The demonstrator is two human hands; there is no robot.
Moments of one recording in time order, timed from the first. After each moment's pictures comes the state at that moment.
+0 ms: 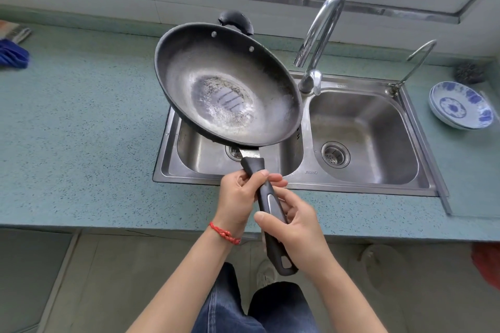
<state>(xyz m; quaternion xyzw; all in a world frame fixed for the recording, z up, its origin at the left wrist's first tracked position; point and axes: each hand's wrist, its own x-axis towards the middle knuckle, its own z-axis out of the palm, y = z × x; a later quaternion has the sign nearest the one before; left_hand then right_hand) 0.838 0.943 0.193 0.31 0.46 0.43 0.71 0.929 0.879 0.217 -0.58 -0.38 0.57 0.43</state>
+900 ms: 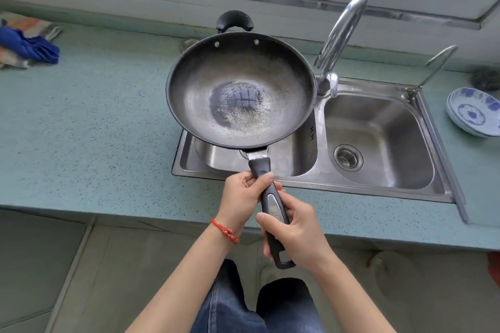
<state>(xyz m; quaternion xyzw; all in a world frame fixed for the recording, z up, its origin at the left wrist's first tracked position) 0.808 0.940 0.182 0.35 0.51 0.38 0.69 0.910 0.878 0.208 -0.56 -0.44 0.58 0.39</state>
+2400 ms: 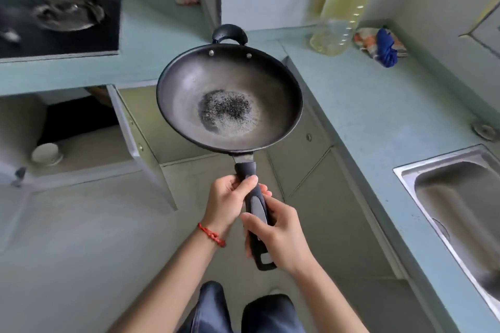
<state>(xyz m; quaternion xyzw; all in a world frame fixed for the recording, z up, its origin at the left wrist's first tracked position) 0.631 0.562 0.207 -0.02 0.59 0.74 0.31 0.720 0.625 0.226 -0.21 -0.70 0.68 0.04</state>
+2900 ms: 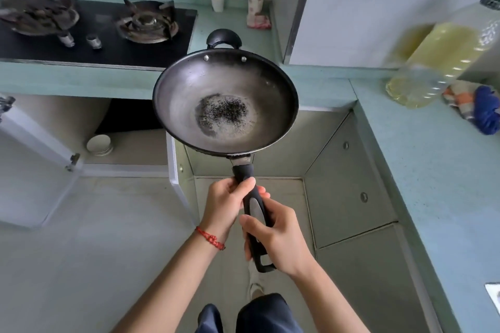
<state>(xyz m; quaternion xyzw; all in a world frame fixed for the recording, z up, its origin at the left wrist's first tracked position) 0.483 0.544 0.201 -0.10 0.58 0.78 0.20 0.552 0.632 0.220 -0.10 -0.72 0.69 -0.06</state>
